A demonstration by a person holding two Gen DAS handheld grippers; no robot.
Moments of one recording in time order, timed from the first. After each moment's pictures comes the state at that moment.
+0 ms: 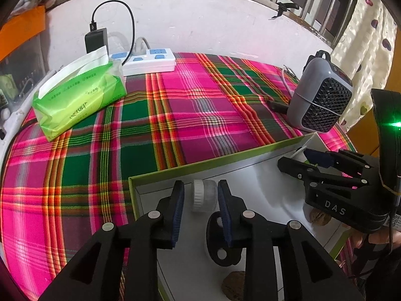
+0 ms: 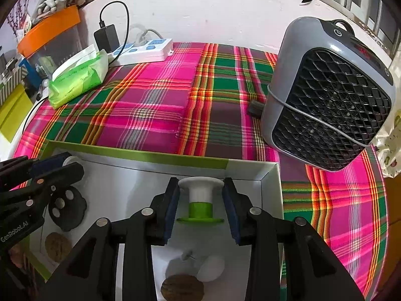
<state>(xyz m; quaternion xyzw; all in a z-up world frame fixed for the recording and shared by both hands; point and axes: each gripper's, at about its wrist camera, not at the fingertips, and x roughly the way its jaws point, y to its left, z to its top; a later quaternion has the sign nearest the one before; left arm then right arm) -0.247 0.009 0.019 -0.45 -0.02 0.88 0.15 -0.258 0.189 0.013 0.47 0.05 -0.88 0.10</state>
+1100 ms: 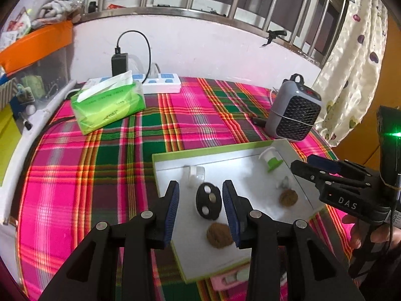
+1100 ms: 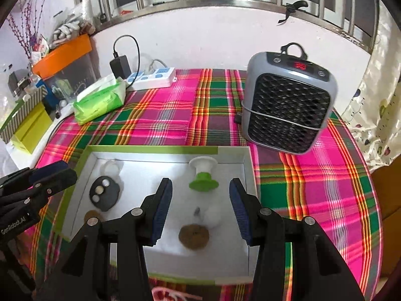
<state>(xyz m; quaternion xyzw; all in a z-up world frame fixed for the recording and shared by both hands) -0.167 -0.013 0.065 -0.39 -0.05 0.91 0.14 -0.184 0.205 0.062 0.41 0.01 -0.91 0.10</state>
